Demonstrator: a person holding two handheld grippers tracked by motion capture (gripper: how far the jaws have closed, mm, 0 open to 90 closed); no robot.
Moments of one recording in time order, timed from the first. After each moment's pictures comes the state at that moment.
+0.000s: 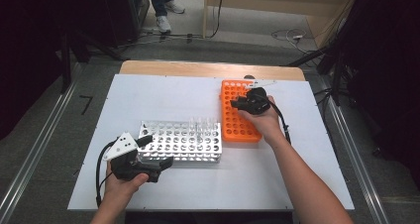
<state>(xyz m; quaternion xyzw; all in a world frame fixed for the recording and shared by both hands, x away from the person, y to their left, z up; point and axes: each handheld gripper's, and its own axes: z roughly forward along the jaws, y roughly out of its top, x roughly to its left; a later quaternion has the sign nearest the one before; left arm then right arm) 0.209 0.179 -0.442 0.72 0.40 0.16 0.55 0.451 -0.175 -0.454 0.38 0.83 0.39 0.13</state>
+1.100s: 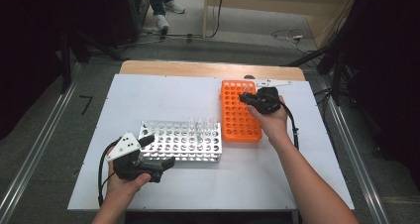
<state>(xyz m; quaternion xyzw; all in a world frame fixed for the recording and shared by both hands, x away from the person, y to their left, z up) 0.210 0.174 -0.442 0.72 0.39 0.16 0.55 0.429 -0.196 -0.426 0.38 0.79 0.44 0.16</state>
